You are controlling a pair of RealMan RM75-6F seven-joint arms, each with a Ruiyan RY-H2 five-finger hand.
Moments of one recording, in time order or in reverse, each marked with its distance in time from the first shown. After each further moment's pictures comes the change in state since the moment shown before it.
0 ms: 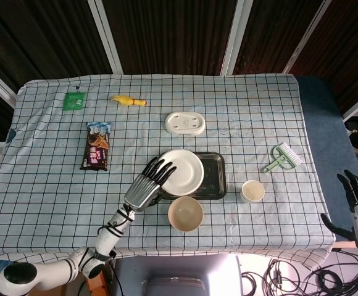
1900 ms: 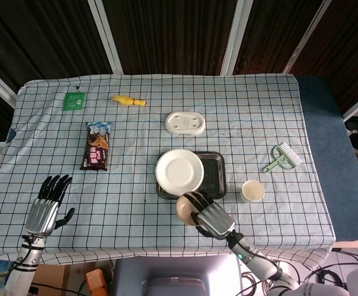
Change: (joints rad) left arm 0.478 0.340 0.104 -0.059 0.030 0.279 -0.274; right arm 0.461 -0.666 -0.026 0.264 -0.090 -0.509 -0.432
